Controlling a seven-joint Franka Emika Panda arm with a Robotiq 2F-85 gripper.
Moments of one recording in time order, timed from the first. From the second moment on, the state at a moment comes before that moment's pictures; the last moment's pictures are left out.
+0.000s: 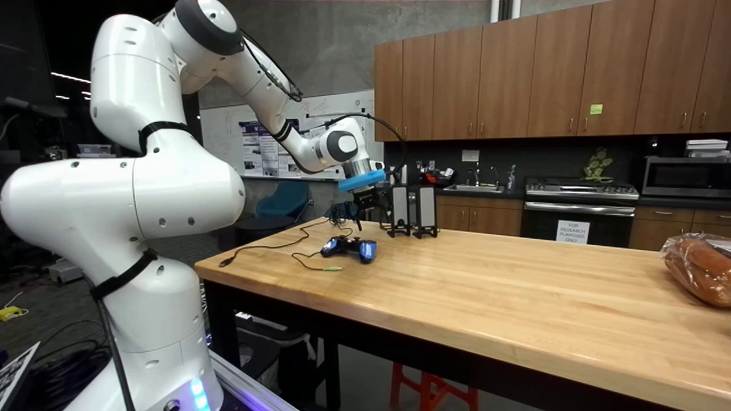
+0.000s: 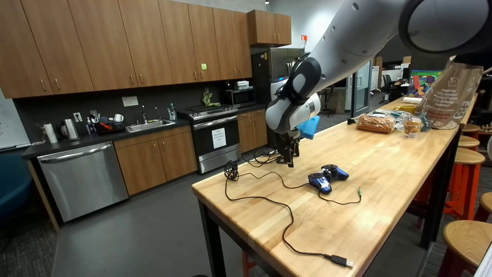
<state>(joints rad) -2.07 -0.52 2.10 -2.02 0.27 2.39 -0.59</state>
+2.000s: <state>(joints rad) -2.10 -0.26 1.93 -2.14 0.70 2.26 -0.63</state>
